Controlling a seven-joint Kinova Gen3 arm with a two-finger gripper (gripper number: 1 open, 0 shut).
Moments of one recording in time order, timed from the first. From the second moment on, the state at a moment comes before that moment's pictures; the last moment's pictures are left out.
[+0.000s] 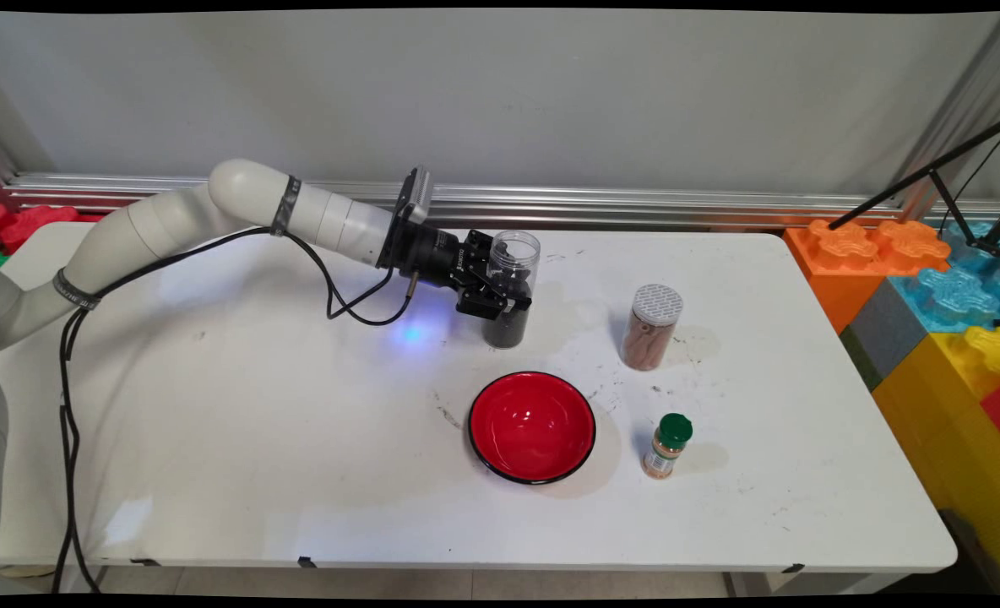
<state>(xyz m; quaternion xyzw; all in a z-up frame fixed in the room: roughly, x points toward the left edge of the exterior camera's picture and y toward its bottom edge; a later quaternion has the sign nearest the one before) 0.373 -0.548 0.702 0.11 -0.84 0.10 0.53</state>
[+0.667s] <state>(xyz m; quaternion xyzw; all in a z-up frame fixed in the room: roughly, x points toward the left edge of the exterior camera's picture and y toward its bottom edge) 0.380 -0.546 0.722 0.12 -0.83 0.11 0.53</state>
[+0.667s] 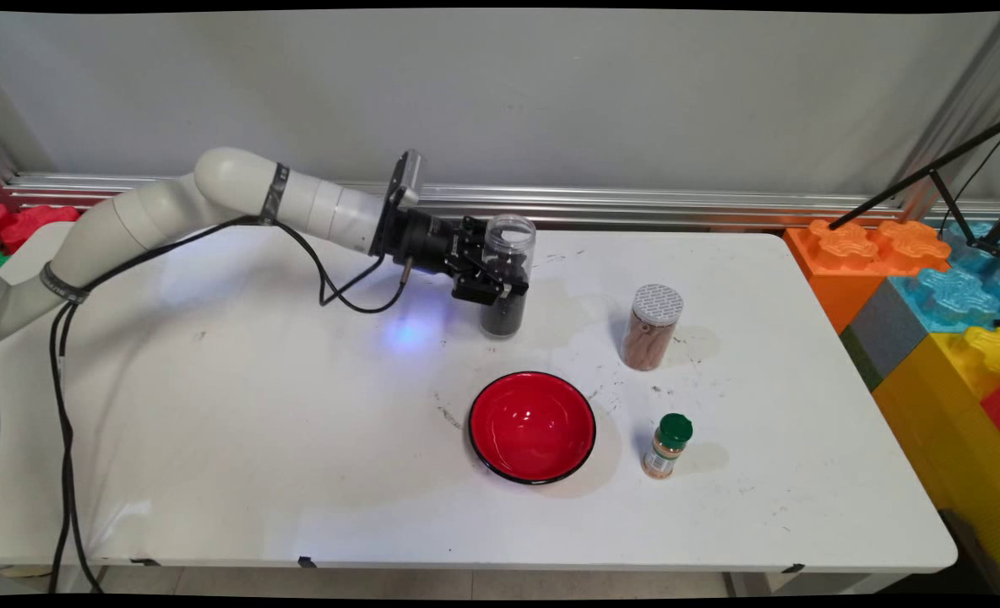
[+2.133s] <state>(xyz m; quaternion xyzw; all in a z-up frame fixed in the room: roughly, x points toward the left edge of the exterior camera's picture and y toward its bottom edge) 0.363 -0.505 0.807 0.03 -0.85 0.13 0.50</state>
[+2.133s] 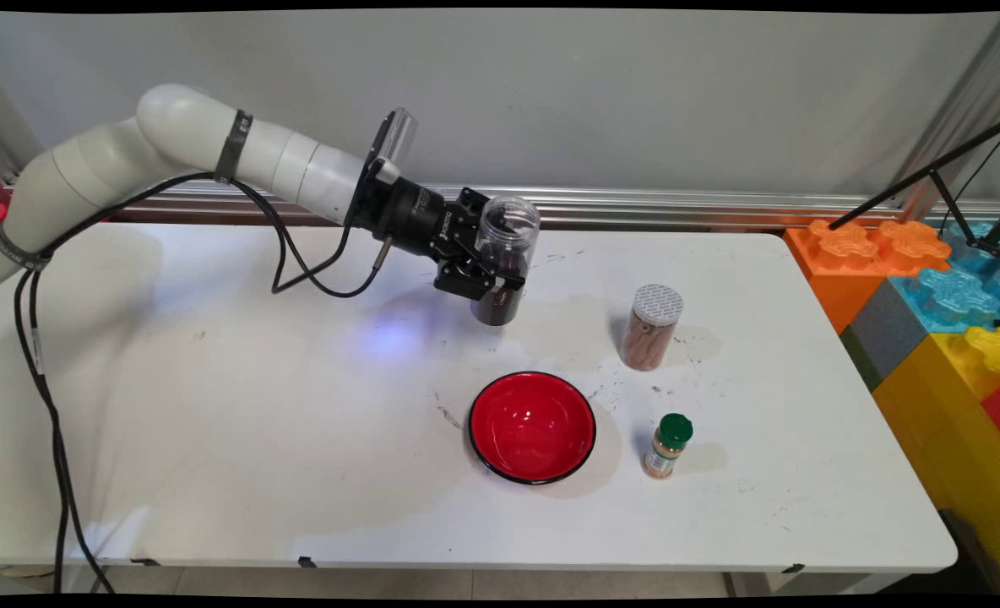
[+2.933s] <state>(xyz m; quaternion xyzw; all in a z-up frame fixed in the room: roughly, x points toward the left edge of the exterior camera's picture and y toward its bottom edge) 0.341 -0.491 0.816 -0.09 -0.86 0.18 0.47</state>
